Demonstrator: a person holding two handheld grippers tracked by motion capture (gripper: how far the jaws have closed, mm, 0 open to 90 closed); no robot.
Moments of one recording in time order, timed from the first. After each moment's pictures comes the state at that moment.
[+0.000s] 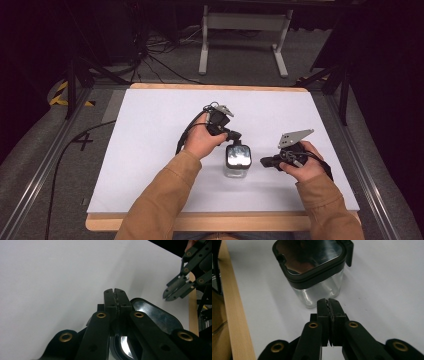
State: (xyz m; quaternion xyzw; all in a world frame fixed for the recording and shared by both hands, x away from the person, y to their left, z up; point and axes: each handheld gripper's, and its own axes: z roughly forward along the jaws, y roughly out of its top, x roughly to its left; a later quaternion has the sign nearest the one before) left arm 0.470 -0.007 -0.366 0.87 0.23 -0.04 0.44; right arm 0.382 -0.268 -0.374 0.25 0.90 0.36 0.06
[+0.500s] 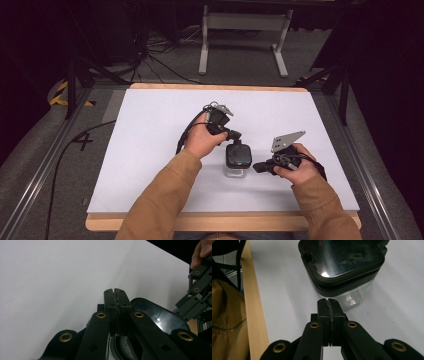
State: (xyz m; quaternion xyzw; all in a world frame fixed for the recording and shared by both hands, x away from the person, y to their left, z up) left arm 0.473 -0.007 -0.367 0.87 0.24 -0.04 0.44; right arm 0.378 -0.250 -0.376 0.22 0.90 0.37 0.02
